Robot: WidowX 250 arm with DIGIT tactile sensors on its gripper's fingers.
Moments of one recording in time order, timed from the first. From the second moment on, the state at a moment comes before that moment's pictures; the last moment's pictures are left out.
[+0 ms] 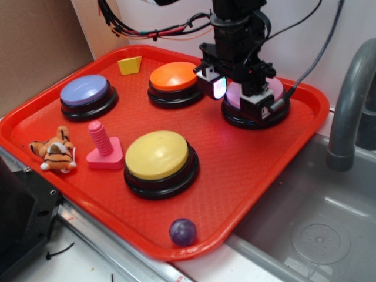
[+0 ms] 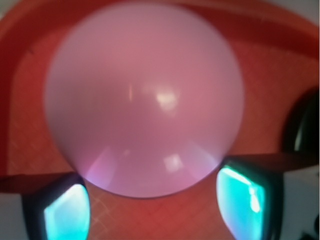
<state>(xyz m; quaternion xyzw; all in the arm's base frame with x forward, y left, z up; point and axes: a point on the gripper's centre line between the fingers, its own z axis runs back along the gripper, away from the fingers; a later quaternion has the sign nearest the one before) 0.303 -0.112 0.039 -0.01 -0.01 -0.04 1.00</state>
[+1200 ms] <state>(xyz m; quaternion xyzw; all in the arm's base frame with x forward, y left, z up) 0.294 -0.104 0.079 0.00 -0.05 -0.06 1.00</state>
